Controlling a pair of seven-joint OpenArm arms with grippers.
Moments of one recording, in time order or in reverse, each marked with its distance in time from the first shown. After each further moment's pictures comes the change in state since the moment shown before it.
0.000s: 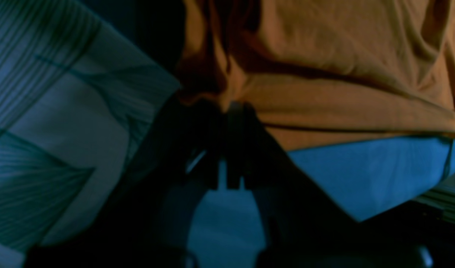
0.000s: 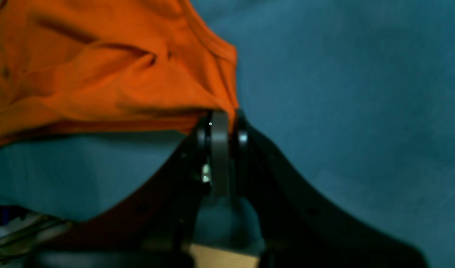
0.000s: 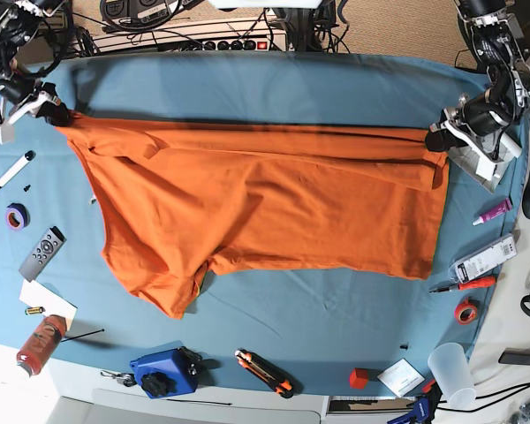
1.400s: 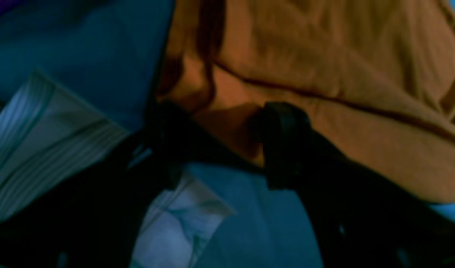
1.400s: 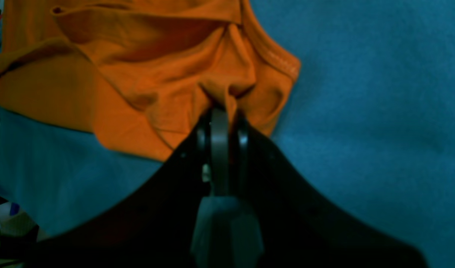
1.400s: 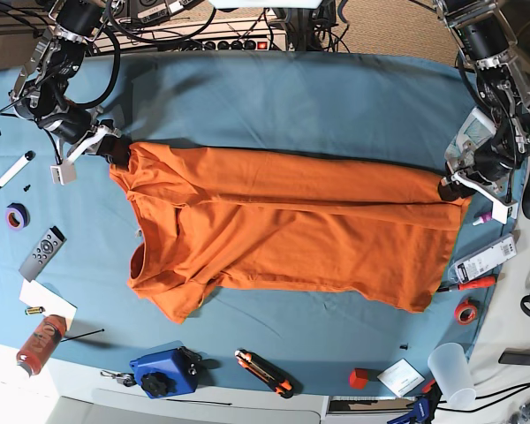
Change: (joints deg) left arm -13.4 -0.5 0.1 -7.0 12.1 5.0 -7.3; right arm 9.4 -7.6 -16.5 0.2 -8.7 0.0 8.1
